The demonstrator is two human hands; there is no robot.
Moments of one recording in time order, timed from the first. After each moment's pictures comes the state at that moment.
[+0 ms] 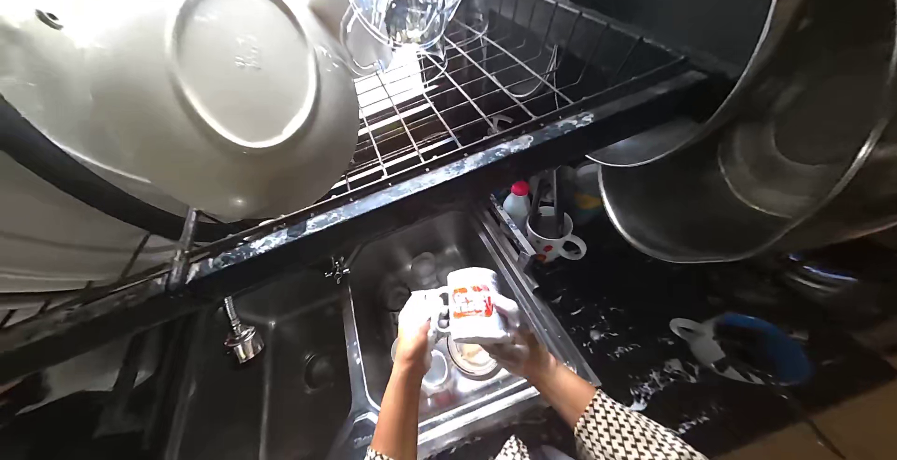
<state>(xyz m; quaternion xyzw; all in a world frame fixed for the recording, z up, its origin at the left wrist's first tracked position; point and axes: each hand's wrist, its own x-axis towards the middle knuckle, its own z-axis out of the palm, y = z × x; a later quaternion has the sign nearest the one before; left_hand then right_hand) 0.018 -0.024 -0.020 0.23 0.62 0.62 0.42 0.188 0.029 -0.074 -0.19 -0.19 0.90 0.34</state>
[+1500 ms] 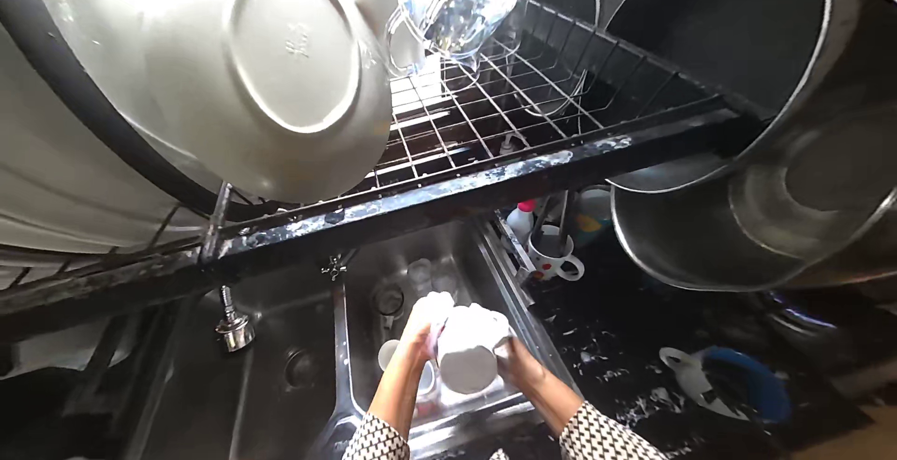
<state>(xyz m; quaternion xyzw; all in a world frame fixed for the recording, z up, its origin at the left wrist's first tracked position) 0.019 -0.001 -0.019 0.12 0.54 0.61 0.57 0.184 0.026 -0.034 -0.43 -0.24 0.82 0.29</state>
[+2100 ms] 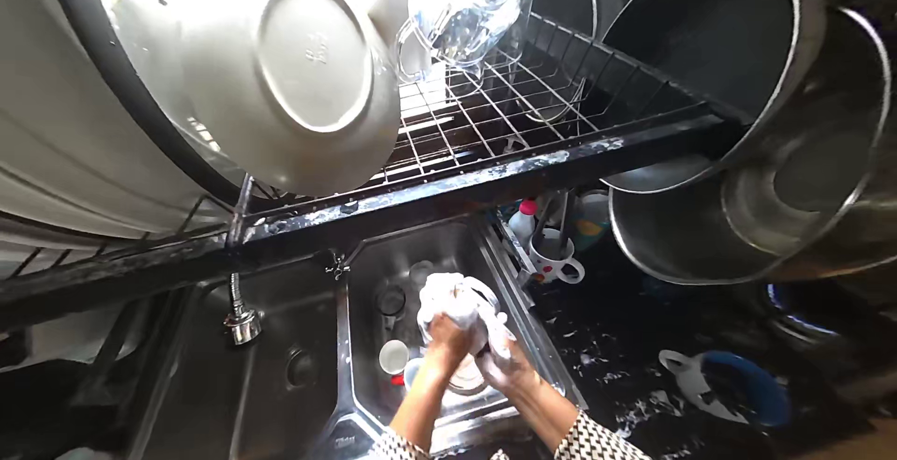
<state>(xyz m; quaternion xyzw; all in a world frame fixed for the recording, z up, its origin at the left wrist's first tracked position) 0.062 -0.010 0.018 0.51 0.77 0.31 0.19 0.157 0.016 -0.034 -0.28 -0.20 0.83 0.43</state>
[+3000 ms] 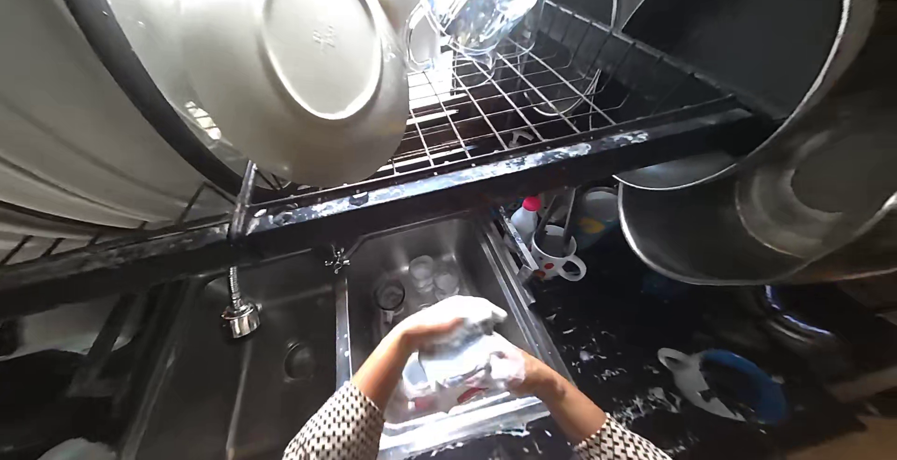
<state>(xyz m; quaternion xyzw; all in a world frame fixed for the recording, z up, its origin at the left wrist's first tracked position) 0.005 0.003 0.028 0.59 0.49 0.29 0.57 0.203 0.032 -0.014 -0.19 -0.64 0.74 0.11</state>
